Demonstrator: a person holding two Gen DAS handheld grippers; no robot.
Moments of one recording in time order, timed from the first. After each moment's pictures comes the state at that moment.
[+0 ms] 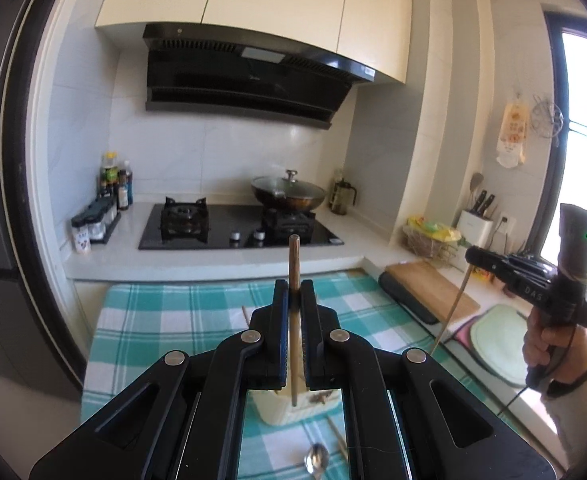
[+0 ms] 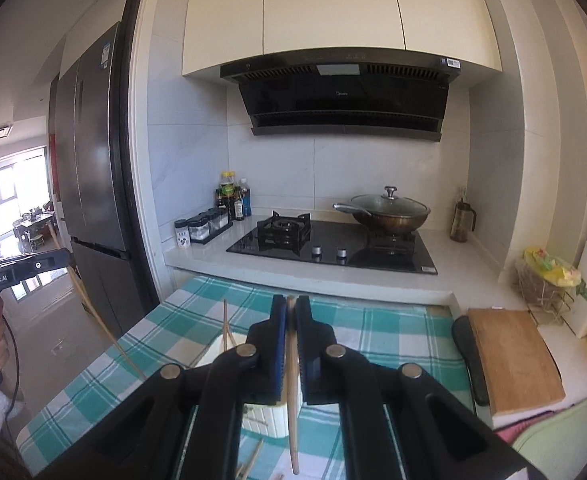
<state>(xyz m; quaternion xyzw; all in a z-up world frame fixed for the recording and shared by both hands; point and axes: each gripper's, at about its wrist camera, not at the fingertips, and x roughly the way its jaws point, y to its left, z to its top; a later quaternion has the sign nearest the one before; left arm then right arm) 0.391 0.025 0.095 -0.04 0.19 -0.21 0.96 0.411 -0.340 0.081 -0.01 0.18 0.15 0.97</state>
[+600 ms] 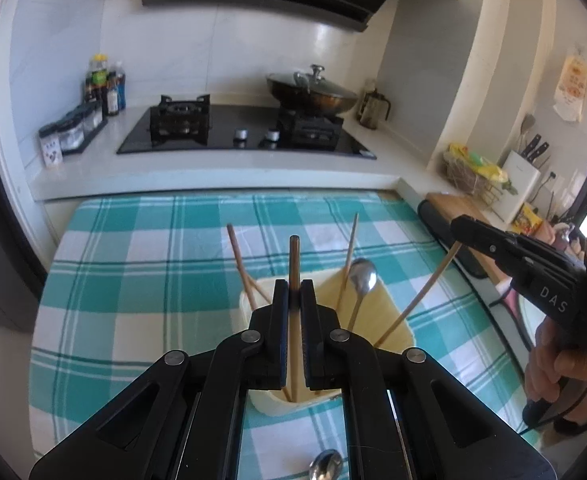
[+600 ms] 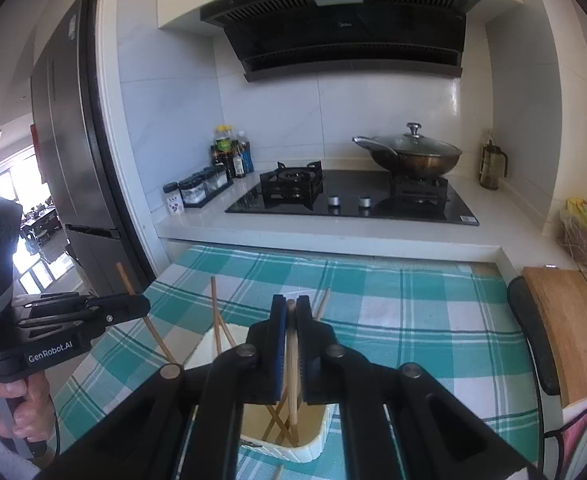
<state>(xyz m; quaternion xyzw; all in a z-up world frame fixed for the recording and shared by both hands) 0.519 -0.038 -0.043 -0.04 0.37 -0.18 0.91 0.534 -0.290 -0.014 0.02 0.29 0.16 0.94</state>
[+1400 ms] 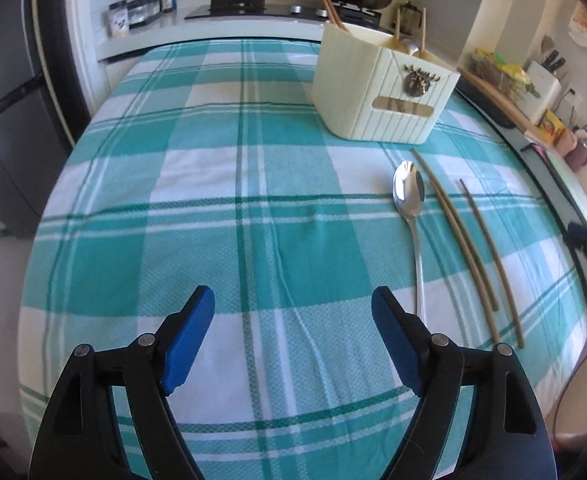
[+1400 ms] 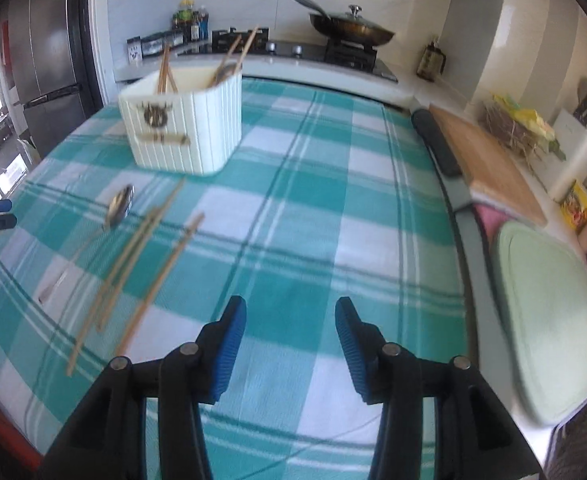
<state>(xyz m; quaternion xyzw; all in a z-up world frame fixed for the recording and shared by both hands) 0.305 0.050 -0.199 -0.02 0.47 -0.12 0.87 0.308 -0.412 -0.167 -0.07 0.46 0.07 0.88</state>
